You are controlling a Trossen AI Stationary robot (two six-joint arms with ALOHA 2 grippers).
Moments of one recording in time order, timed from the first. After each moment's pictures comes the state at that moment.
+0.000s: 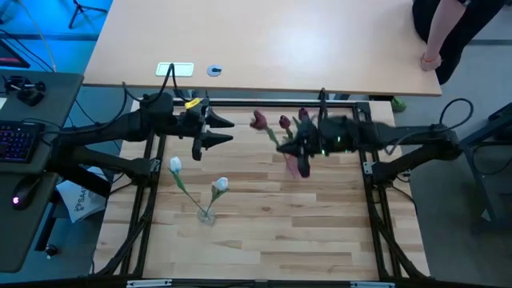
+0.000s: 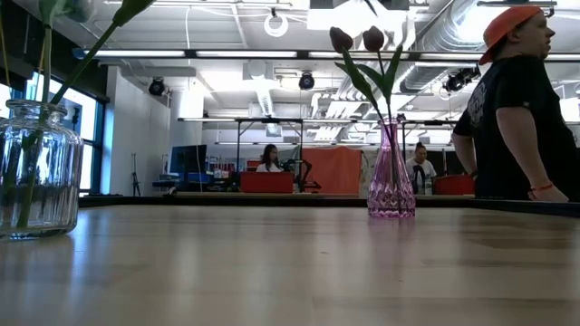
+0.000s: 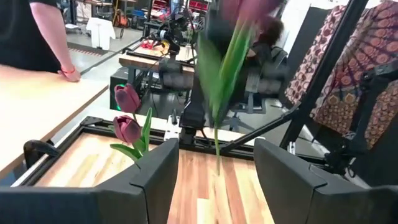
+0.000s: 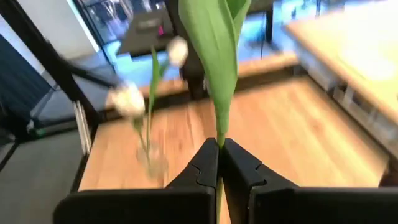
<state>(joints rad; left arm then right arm) 0.18 1.05 1.11 -0.16 0.19 -0.17 0.04 1.27 1.31 -0.42 0.08 0.24</state>
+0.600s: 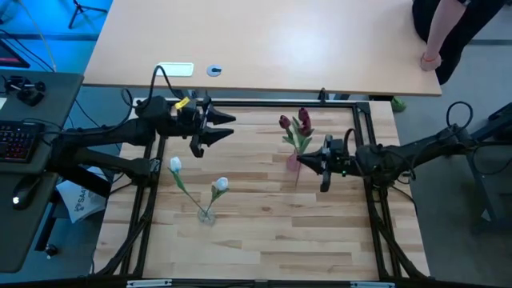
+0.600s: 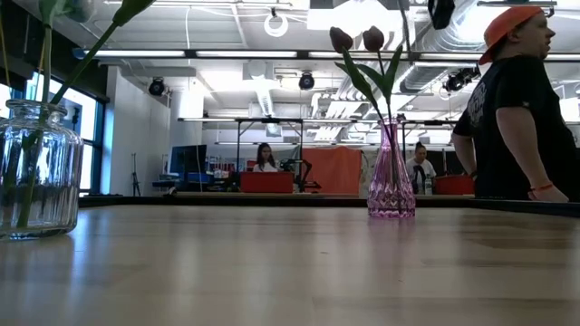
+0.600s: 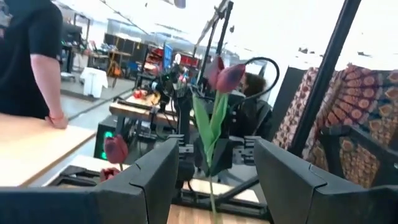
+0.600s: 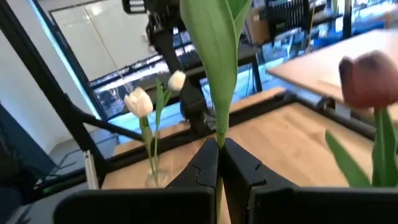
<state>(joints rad) 0.18 1.05 0.99 0.21 0.19 -0.26 0.28 0.92 0.70 0.17 0.45 0.32</state>
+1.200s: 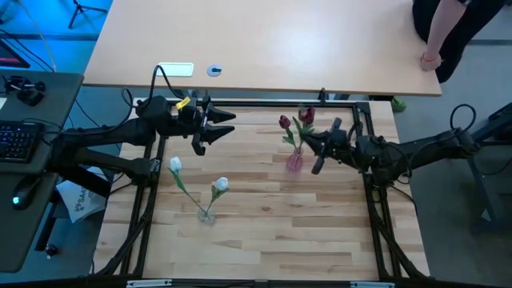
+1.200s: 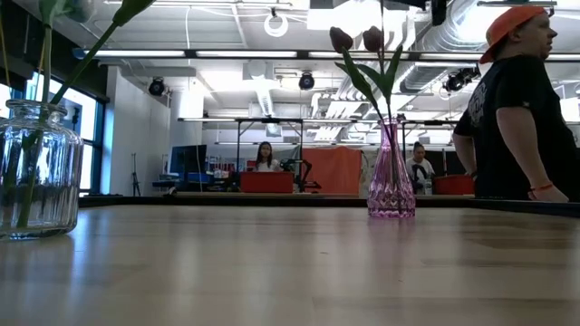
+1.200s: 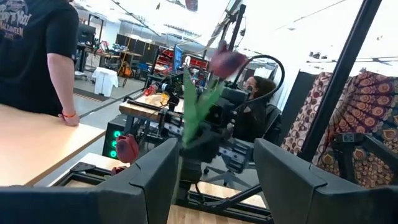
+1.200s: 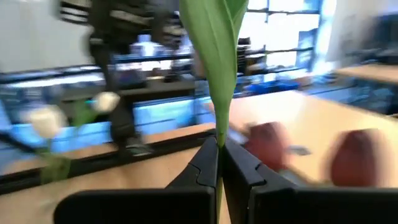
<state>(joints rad) 0.18 1.05 0.99 0.21 0.14 -0.28 0.17 0.93 0.70 0.27 0.59 0.00</state>
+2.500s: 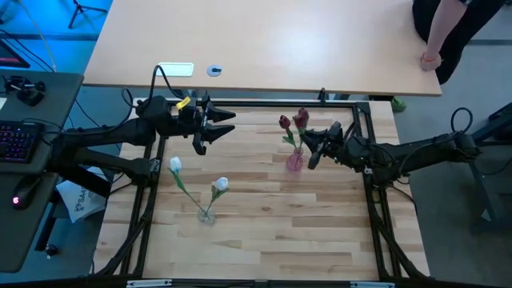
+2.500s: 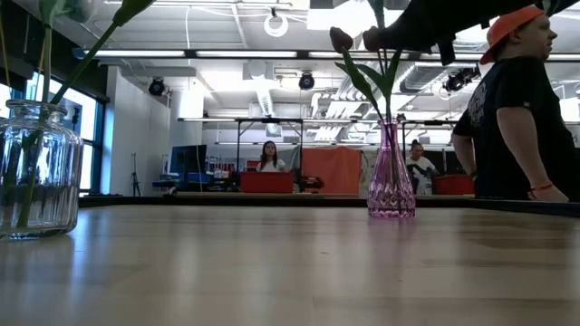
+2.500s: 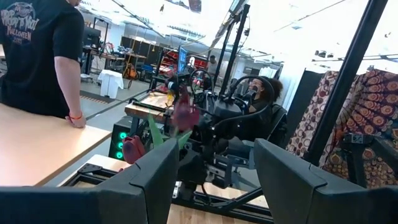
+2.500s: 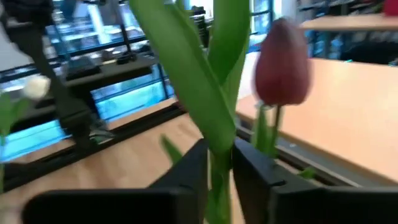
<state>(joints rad) 0.18 1.05 0.99 0.21 0.12 -0.26 0.09 0.93 0.59 0.22 0.65 0.23</state>
